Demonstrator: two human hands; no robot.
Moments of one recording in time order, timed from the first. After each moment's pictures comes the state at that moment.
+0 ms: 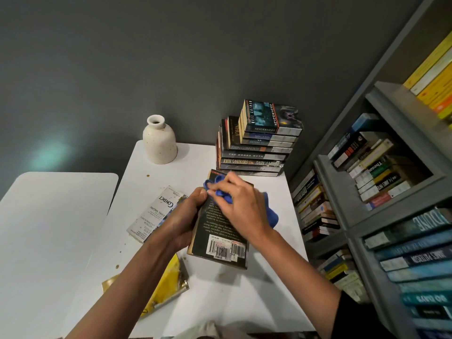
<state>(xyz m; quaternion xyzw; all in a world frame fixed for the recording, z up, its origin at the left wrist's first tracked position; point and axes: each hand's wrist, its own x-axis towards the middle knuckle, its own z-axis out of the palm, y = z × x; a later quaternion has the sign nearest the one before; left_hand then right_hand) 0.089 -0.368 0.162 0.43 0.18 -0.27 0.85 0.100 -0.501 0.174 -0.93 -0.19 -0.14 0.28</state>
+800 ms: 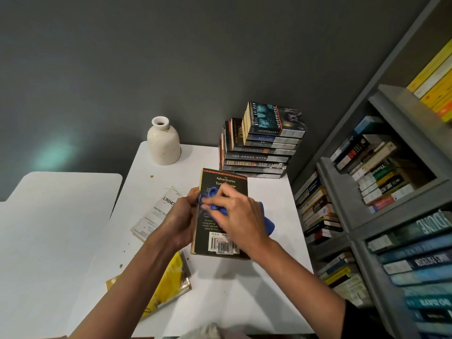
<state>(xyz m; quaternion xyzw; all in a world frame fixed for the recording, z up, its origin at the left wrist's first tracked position) 0.088 -0.358 0.162 0.40 0.24 -0.23 0.85 0.082 -0.490 0.177 -0.93 -0.22 -0.09 0.28</state>
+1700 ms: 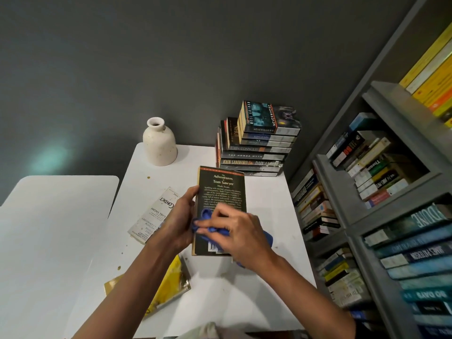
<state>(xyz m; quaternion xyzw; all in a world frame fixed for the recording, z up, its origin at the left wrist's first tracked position) 0.088 -0.362 0.160 0.41 0.19 -0.27 0.85 0.057 -0.502 0.160 -0.90 -0.27 -0.08 0.34</state>
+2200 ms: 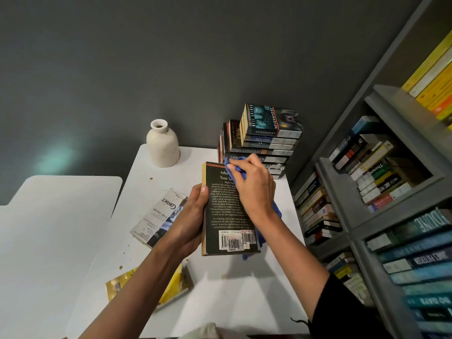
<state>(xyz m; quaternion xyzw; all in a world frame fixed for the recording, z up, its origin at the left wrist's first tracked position) 0.076 -0.377 0.164 0.48 0.11 -0.16 0.86 0.135 -0.506 0.175 -0.92 -0.06 -0.22 0.31</state>
